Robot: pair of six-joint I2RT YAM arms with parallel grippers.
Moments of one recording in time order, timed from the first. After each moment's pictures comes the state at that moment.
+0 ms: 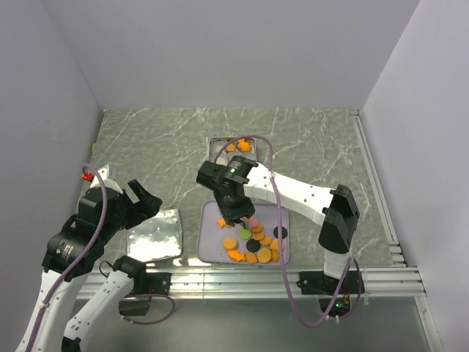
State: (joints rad) left arm -0.35 0.53 1.00 -1.07 -0.12 -0.74; right arm 1.08 1.84 1.72 -1.37 0.14 0.67
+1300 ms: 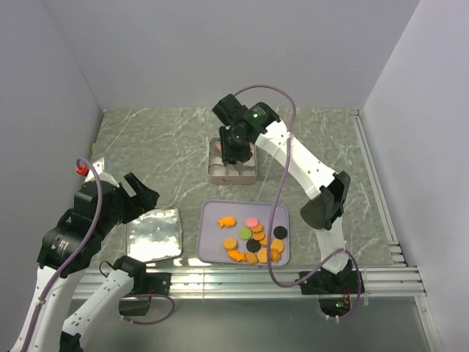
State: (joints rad) left arm -0.35 0.58 1.08 -1.08 -0.15 -0.74; right arm 0.80 2.04 2.29 -1.37 0.10 0.61
